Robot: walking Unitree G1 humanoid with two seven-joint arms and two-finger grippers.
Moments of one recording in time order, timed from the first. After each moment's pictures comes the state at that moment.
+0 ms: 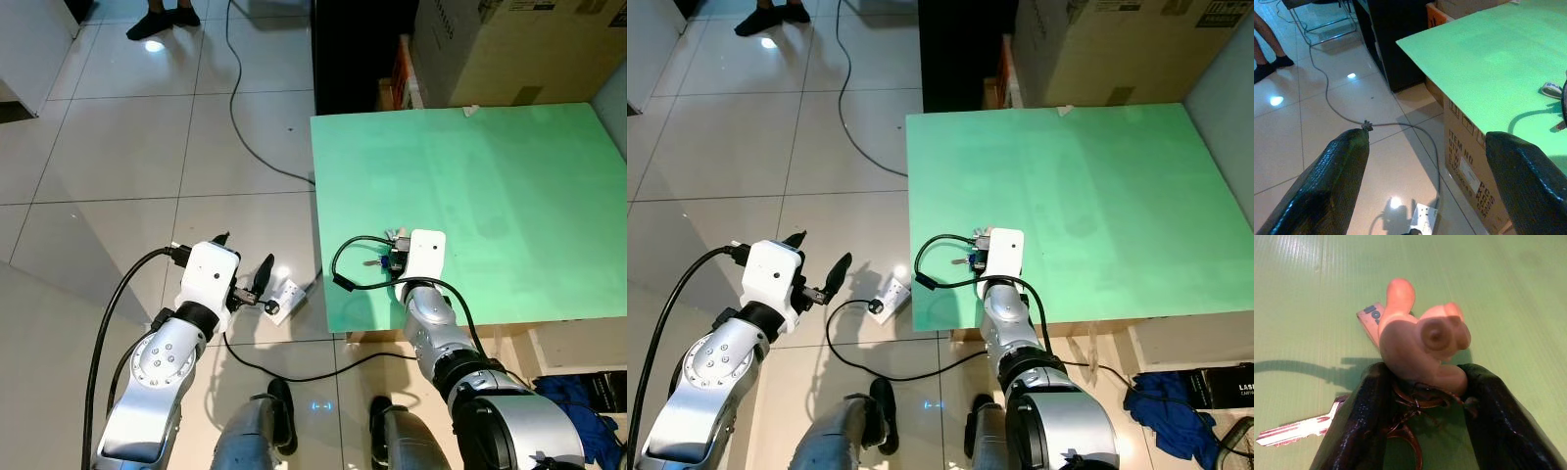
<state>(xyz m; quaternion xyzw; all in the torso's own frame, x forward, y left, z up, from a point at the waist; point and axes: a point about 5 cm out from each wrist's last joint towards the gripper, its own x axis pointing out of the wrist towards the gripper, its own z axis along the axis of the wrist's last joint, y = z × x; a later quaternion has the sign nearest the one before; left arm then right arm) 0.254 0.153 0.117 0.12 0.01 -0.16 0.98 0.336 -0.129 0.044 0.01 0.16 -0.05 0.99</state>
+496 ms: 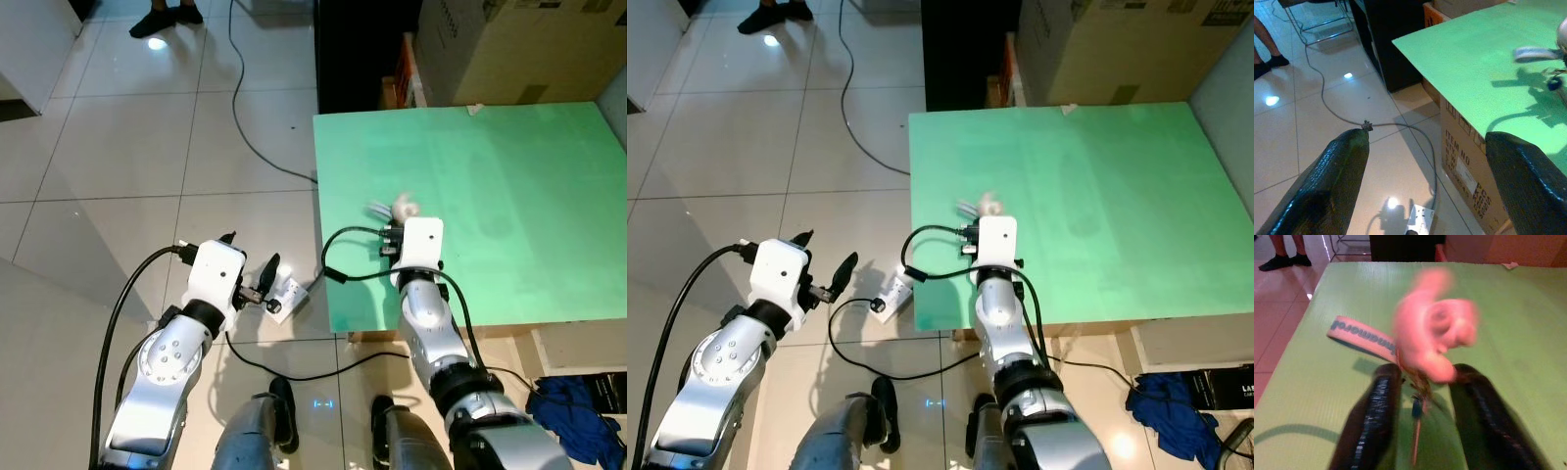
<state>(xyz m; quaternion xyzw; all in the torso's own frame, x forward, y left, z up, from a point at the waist) 0.261 0.147 0.115 0.11 0.01 -0.17 0.98 0.331 -0.115 0.074 -0.03 0.00 -0.03 1.00</state>
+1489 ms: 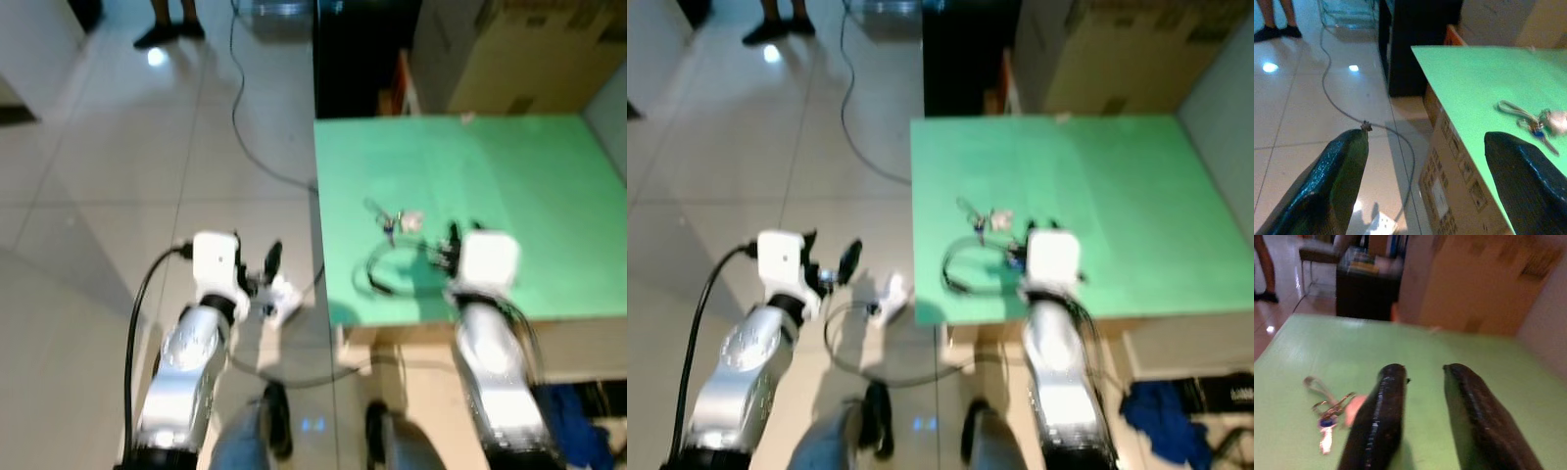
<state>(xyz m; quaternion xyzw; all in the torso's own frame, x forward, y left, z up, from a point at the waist) 0.277 0.137 0.106 -0.03 0.02 -0.11 0.99 0.266 -0.175 0.111 -0.09 -0.09 -0.09 0.99</state>
